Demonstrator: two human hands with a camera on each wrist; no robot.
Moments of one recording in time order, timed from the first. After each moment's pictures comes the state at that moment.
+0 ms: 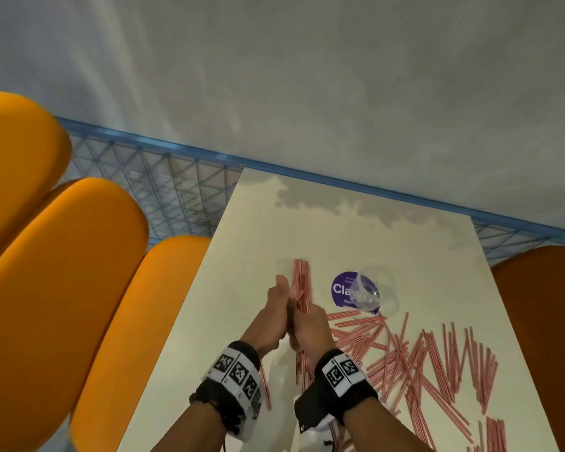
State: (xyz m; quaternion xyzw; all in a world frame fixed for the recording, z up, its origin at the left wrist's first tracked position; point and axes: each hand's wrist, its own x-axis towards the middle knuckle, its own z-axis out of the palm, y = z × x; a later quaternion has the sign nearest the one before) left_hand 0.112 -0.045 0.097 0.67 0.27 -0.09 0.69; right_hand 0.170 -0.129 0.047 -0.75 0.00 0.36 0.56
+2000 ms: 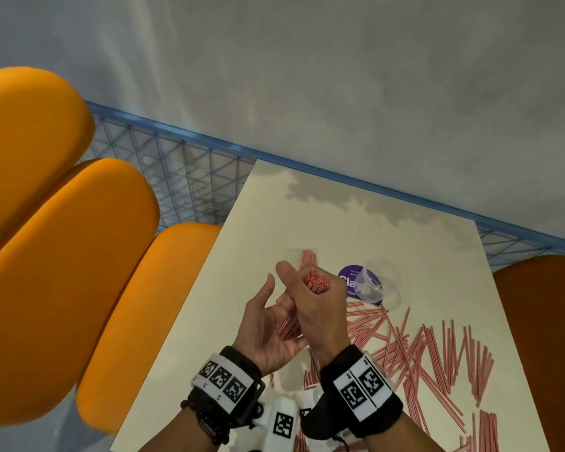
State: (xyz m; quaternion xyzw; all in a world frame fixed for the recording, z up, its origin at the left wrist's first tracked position) left_hand 0.065 -0.049 0.092 0.03 0.16 -0.07 0.98; right_hand 0.115 -0.122 0.149 -0.68 -0.17 0.18 0.69
